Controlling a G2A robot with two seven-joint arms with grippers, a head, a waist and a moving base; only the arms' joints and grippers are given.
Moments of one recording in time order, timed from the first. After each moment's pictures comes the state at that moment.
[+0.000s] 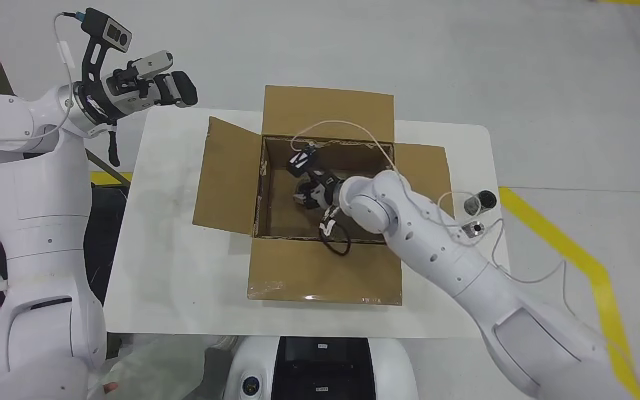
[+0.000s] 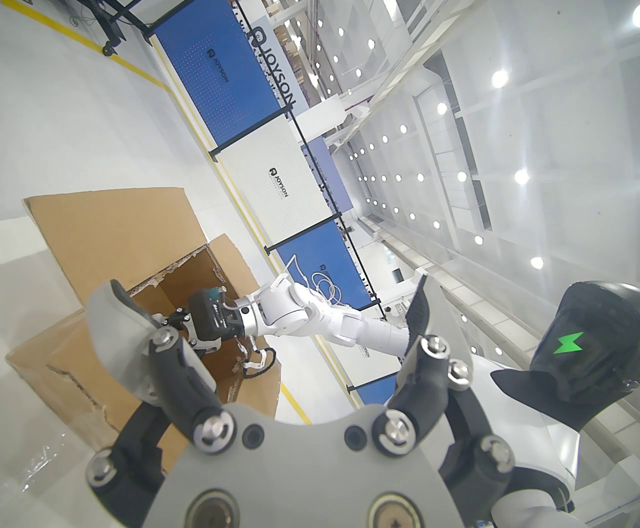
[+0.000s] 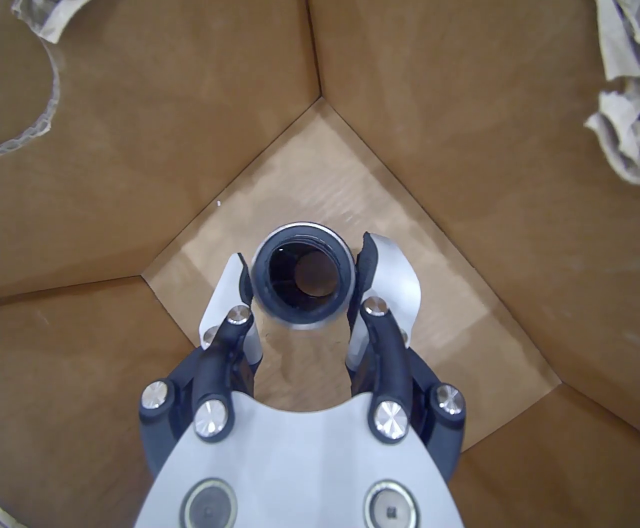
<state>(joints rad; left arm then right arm) 0.74 -0.99 -1.61 -1.20 -0.49 -0.22 -1.39 -0.66 -1.43 0.58 -1.19 -0.82 -0.13 0.71</state>
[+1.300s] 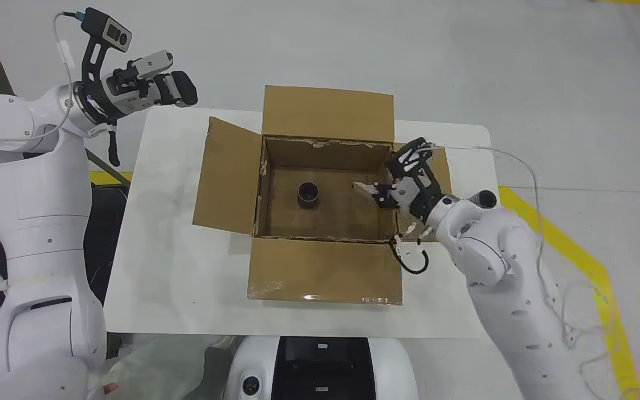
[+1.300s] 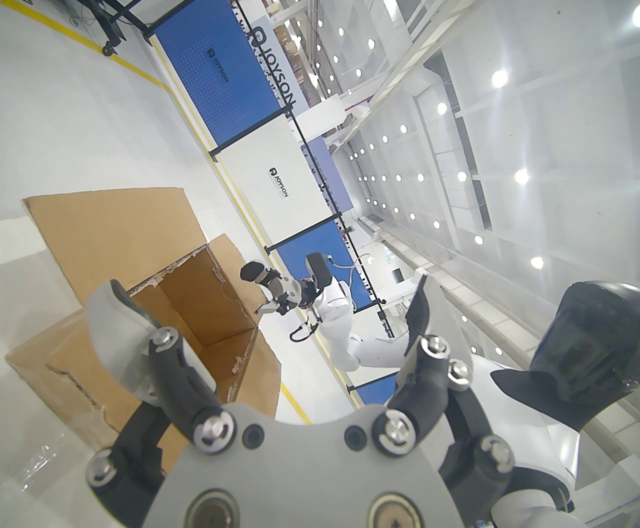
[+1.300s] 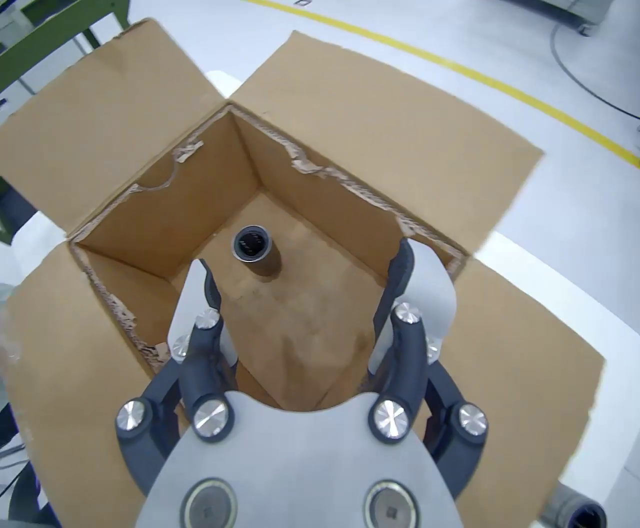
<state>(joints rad) 0.74 -0.99 -1.61 -1.20 -0.49 -0.22 -1.39 -1.27 -1.23 1.27 -1.94 -1.03 -0.27 0.67</state>
